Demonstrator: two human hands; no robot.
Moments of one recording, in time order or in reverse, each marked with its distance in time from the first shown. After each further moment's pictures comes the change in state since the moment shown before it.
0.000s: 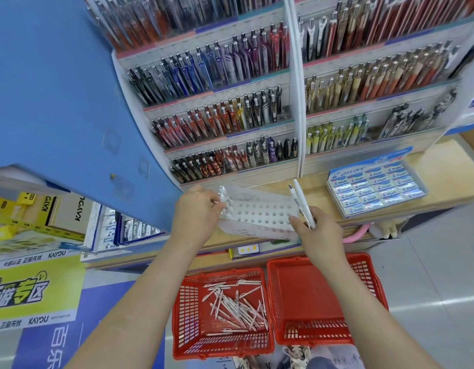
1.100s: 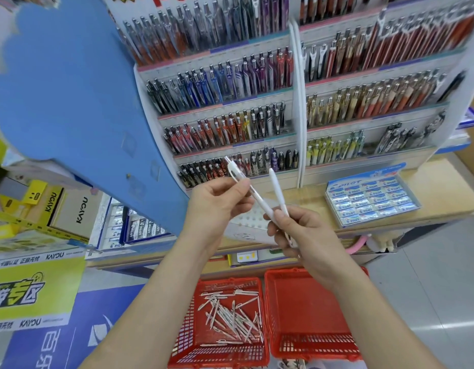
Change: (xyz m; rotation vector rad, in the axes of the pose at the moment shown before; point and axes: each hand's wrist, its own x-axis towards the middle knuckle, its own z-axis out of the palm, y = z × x) left_hand -0.031 0.060 -0.054 -1.307 -0.130 -0.273; right_hand -0.032 -0.082 -0.032 0.714 -0.521 0.118
